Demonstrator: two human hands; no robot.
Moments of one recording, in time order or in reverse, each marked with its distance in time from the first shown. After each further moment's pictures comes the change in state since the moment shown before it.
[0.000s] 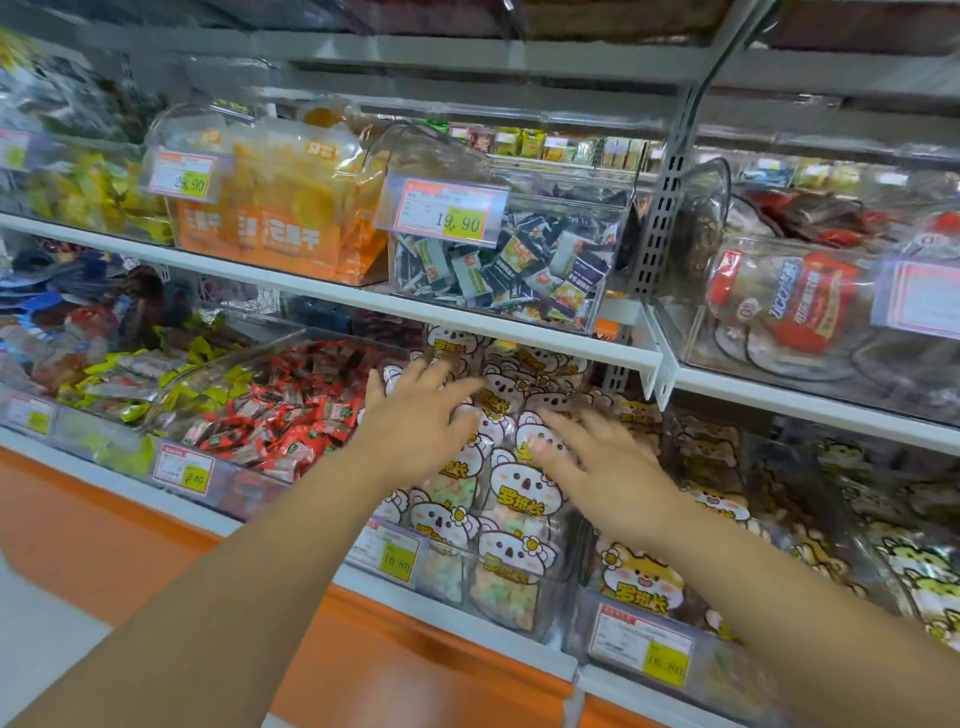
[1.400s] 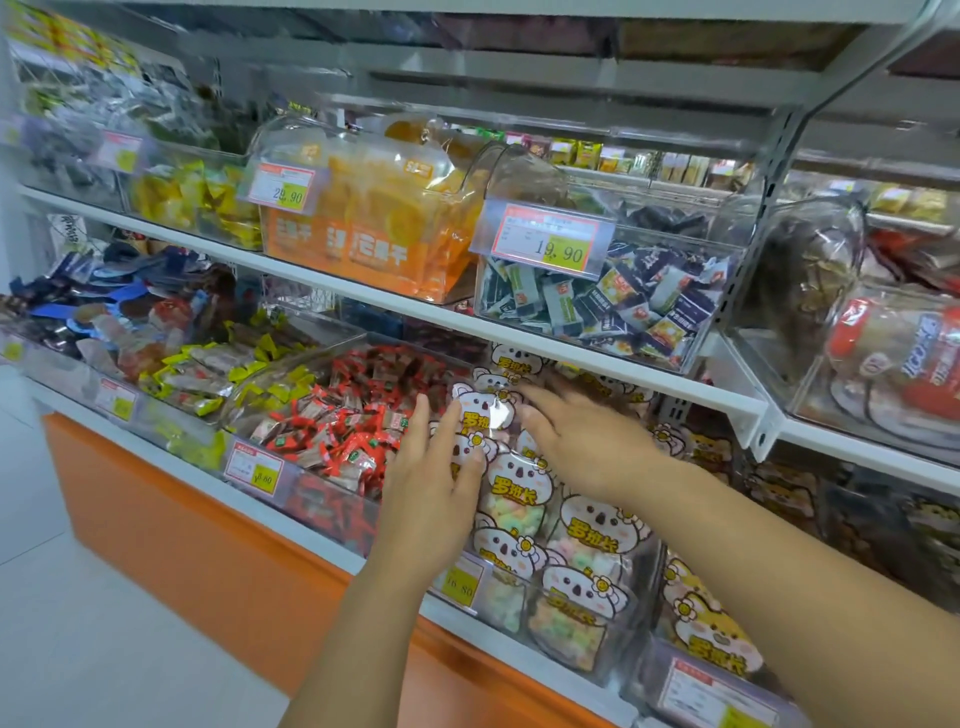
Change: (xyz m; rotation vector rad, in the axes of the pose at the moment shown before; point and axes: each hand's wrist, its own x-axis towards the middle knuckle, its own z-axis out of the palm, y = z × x) left_hand -0.051 -0.027 0.035 -0.559 0.291 -0.263; right_hand 0.059 -0.080 -0.021 -0.137 -0.065 -0.143
